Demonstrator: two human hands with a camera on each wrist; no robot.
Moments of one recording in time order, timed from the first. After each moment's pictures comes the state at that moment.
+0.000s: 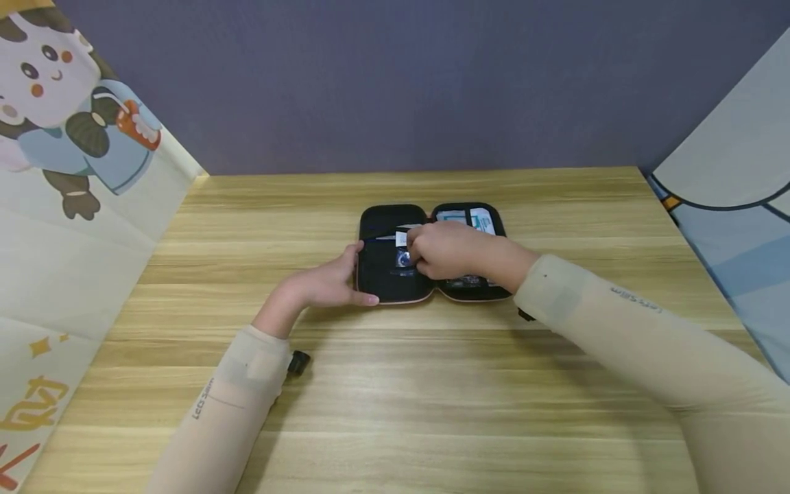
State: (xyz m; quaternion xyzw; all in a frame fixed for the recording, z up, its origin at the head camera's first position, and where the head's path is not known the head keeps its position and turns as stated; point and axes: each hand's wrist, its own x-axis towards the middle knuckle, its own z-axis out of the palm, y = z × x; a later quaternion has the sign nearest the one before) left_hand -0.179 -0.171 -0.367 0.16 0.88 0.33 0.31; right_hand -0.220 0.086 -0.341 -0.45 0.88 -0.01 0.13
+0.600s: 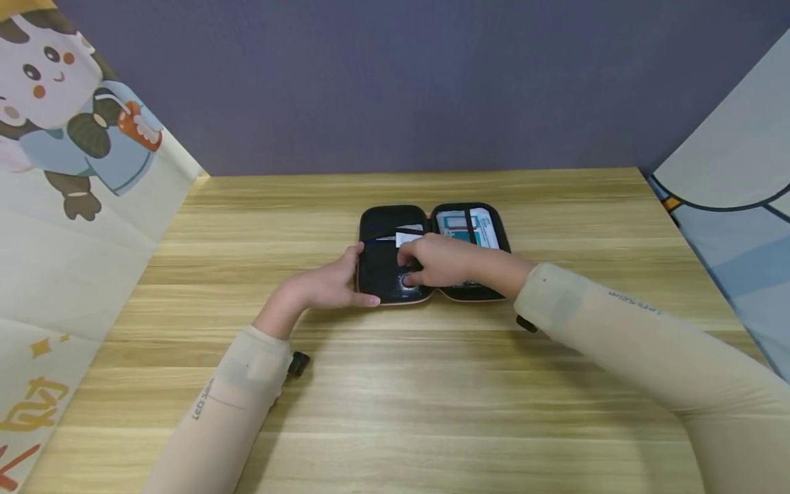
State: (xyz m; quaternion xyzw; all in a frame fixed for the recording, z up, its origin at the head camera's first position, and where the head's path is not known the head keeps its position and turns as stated) left_hand -0.176 -0.171 -0.365 0.15 0.88 0.32 0.32; right_hand -0.215 0.079 -0.353 -0.37 0.89 -0.15 0.22
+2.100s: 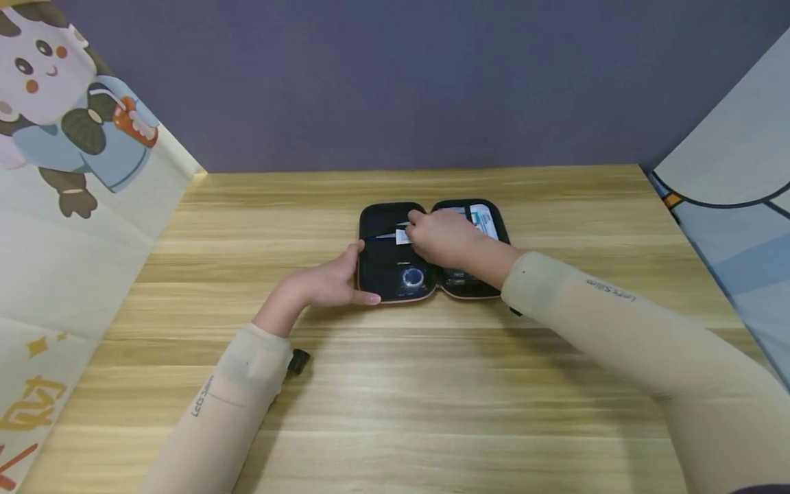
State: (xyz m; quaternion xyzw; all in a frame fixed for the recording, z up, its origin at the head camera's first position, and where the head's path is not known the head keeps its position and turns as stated) left_hand -0.178 -0.170 -0.367 0.16 0.88 0.31 0.31; right_hand -0.233 0.081 -0.362 -0.42 0.90 0.06 -0.03
